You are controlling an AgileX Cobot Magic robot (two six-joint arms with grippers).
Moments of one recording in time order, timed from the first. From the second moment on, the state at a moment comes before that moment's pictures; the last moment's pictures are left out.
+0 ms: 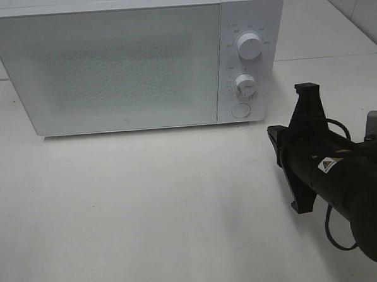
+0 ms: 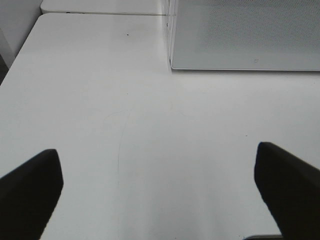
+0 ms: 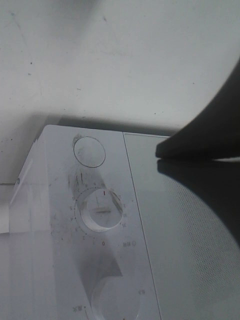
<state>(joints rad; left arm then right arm) 0.00 0.00 -0.50 -0.04 1.04 -0.01 0.79 1.70 -0.34 0.78 -1.03 1.33</state>
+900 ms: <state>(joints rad) 0.00 0.00 -0.50 -0.04 1.04 -0.01 0.62 1.95 -0.58 0.58 -0.98 1.38</state>
